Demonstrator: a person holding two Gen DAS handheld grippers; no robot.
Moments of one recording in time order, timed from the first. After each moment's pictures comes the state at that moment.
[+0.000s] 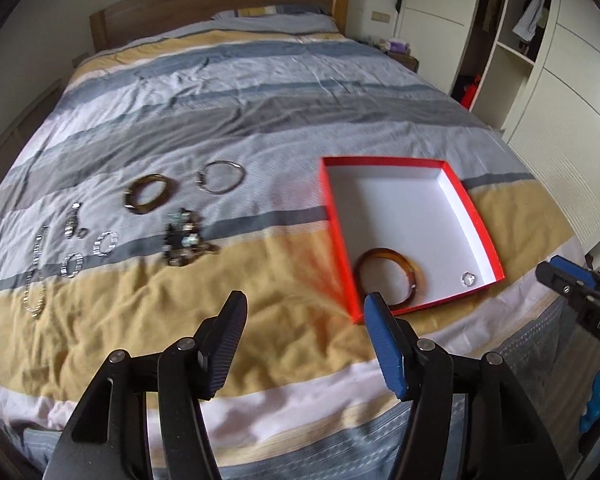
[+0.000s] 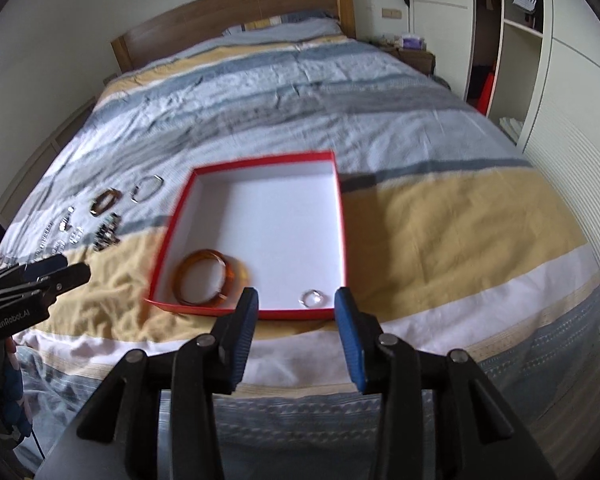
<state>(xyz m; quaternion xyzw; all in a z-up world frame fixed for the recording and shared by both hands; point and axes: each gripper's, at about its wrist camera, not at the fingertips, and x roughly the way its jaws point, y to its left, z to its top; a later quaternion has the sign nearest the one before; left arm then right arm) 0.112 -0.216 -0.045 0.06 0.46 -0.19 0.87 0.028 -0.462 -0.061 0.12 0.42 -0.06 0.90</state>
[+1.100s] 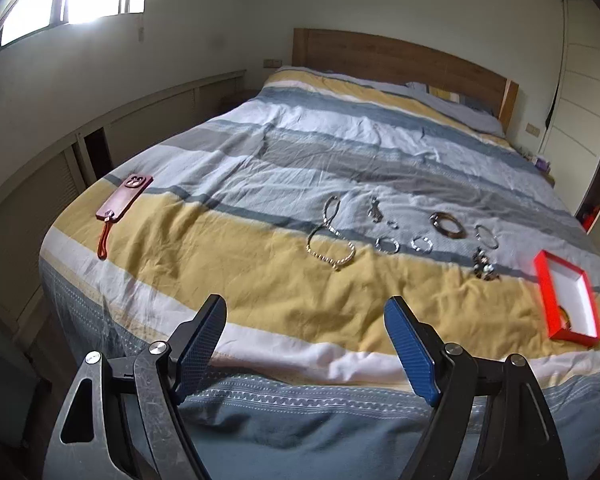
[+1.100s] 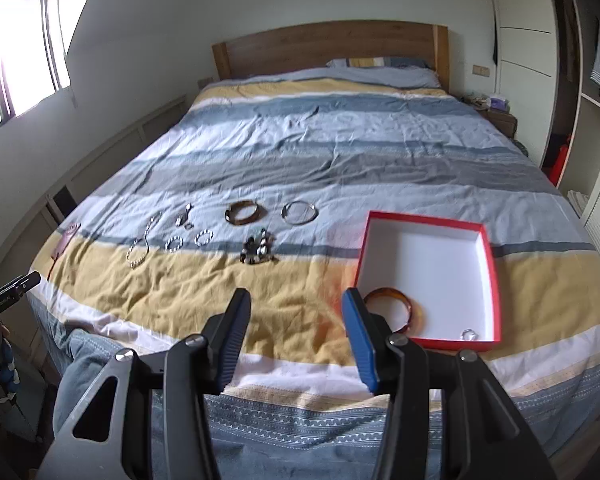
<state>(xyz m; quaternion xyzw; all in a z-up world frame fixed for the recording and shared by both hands) 0.024 0.143 -0.024 -0.05 0.36 0.05 0.93 0.030 -0.292 -0.007 0.06 0.38 0.07 0.92</state>
